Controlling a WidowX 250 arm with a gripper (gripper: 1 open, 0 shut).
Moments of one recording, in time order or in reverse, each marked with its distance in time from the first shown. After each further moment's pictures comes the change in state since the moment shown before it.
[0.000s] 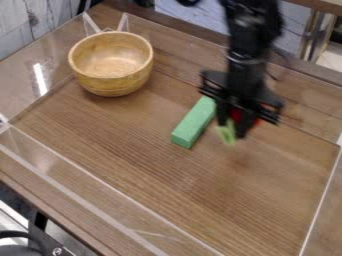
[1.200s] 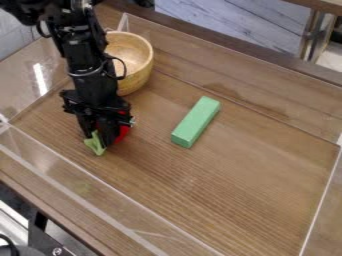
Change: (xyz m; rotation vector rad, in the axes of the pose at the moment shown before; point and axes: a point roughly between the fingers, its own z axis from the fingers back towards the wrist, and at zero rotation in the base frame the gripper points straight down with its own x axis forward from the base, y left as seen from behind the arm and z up) arm -0.103 0.173 -0.020 -0.049 0.060 0.289
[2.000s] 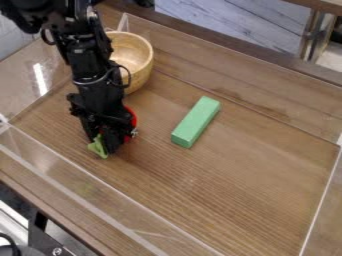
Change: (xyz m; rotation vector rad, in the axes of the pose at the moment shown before) arm -0.005 -0.009 -0.004 0.006 -0.013 -0.137
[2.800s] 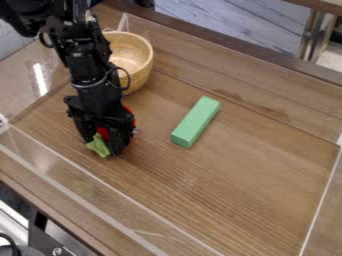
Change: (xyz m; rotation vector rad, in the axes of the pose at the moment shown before) arm 0.006 -0.002 -0.002 0.025 -0.037 0.058
